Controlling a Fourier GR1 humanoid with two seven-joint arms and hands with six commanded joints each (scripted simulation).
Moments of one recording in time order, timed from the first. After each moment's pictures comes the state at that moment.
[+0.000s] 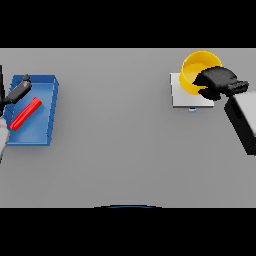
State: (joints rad) left arm -0.42 0.56 -0.08 -1.22 -0.36 0.10 0.50; right arm -0.82 -0.55 0.44 -0.79 0.78 0.32 -0.17
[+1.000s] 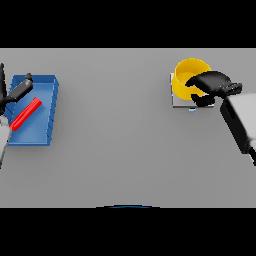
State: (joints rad) left arm -0.44 0.55 -0.09 -1.19 -0.37 0.10 0.50; right arm -0.84 -0.51 0.46 -0.69 0.81 0.30 -0.25
